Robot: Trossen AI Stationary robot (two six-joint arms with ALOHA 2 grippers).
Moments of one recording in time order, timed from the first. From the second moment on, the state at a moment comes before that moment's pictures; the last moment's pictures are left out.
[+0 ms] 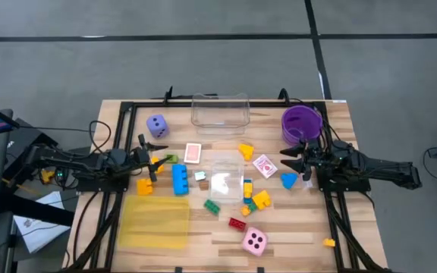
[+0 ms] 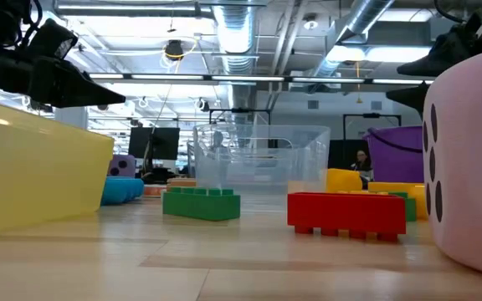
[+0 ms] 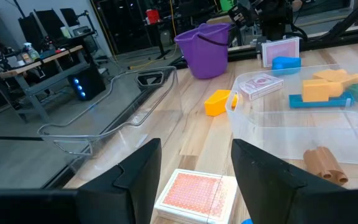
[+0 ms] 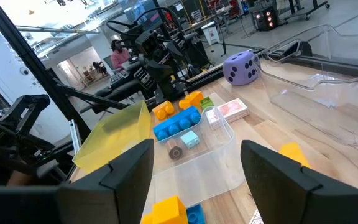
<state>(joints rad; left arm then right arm) -0.08 0.29 0.01 0.16 -0.50 0.20 -0.15 0.02 0.04 -0.08 -0.04 0.43</state>
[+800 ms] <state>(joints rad) -0.08 0.29 0.01 0.16 -0.50 0.20 -0.15 0.02 0.04 -0.07 -0.03 0.43</state>
